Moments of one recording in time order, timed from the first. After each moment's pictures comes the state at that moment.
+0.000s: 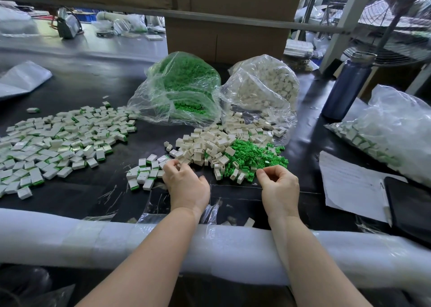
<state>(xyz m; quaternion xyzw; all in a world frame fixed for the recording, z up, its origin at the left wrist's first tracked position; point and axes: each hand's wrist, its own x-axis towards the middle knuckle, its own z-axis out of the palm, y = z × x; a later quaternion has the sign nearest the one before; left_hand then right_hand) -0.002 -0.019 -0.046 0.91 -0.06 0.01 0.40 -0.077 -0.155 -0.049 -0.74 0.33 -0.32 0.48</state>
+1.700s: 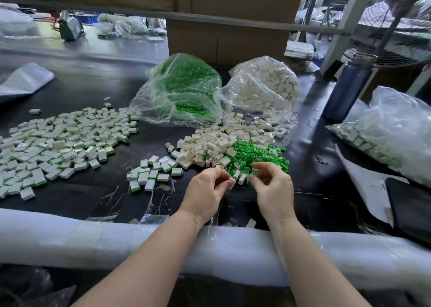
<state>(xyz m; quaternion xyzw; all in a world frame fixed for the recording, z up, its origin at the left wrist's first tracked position) -0.013 -0.020 -0.043 0.81 -0.29 -0.06 0.50 -0.077 -0.146 -0.044 -0.79 0.25 -0.31 0.46</state>
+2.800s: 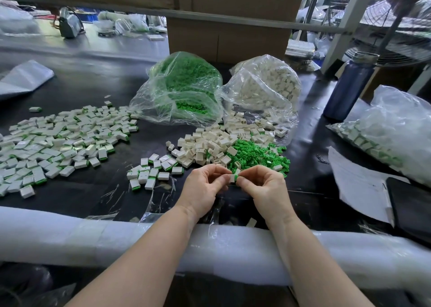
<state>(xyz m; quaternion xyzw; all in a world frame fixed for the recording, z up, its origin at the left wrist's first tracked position) -0.006 -0.018 -0.044 0.71 -0.22 -0.17 0.65 -0.081 -0.139 -0.038 -0.75 0.17 -0.23 0.59</state>
